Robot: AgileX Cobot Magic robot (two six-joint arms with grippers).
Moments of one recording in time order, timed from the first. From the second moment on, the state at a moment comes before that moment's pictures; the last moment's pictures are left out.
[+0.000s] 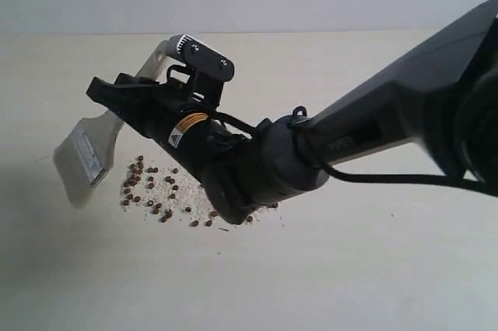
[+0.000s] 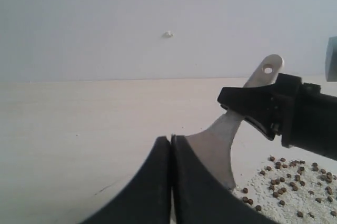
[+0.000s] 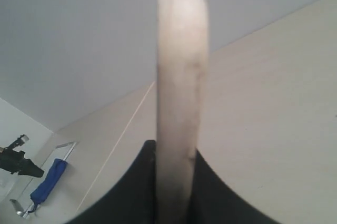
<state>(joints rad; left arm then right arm) -0.27 0.26 -0.05 -1.69 0.13 1.59 0.93 2.22 -1.17 0.27 -0.88 0.68</state>
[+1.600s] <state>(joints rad) -0.27 0.26 -0.05 -1.69 0.13 1.59 1.07 1.97 -1.28 1.28 -0.57 -0.73</state>
